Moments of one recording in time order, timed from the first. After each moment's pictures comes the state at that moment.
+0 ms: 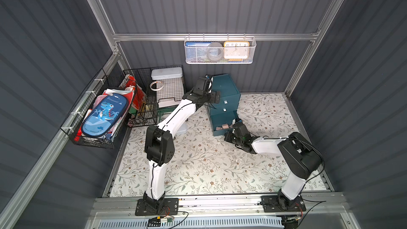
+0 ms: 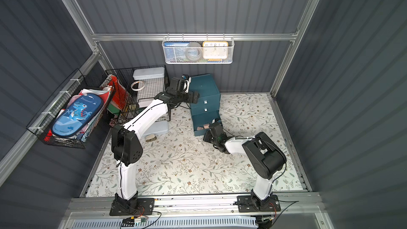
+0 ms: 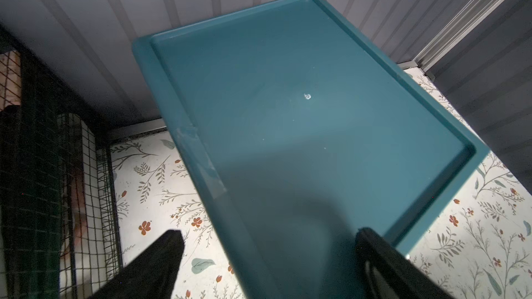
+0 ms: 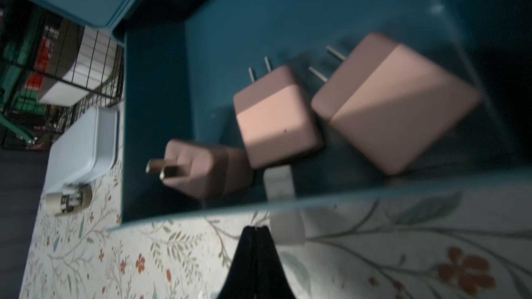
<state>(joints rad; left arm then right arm) -0.54 2.08 1.97 -0.49 -0.01 -0.14 0.56 1.82 0.79 0.37 0.00 0.81</state>
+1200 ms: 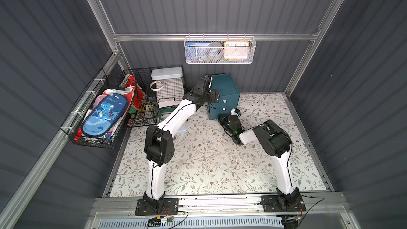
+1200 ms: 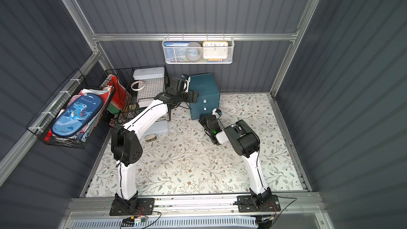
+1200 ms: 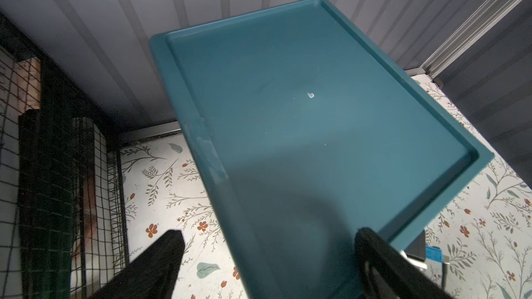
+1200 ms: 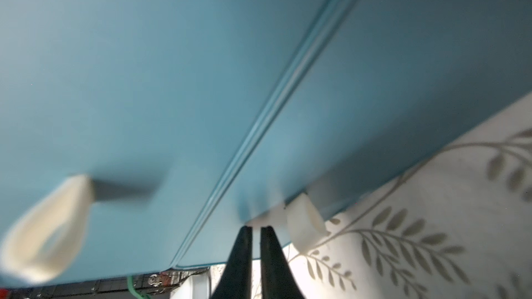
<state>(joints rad) -0.54 2.05 1.93 -0.45 -0.03 -0.14 0.52 2.19 1.06 0.88 0.05 1.16</state>
